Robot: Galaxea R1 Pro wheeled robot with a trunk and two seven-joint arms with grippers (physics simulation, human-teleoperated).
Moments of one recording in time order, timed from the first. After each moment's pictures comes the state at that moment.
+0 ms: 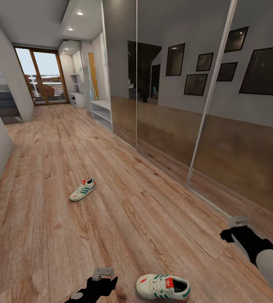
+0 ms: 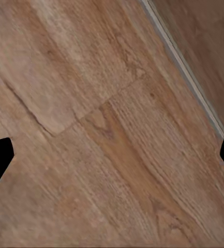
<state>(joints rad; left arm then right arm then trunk) -0.53 -0.08 -0.18 -0.04 0.20 -0.25 -0.17 -0.79 -0.34 0.15 -0.31 0.05 0.38 -0.03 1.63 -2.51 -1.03</state>
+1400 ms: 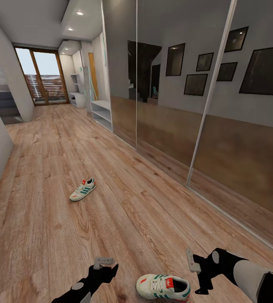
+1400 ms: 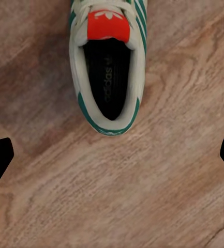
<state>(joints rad) -0.53 -0.07 -0.18 -0.14 0.20 -0.25 -0.18 -0.78 -0.18 0.91 -0.04 0.39 -0.34 0.65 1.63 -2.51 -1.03</state>
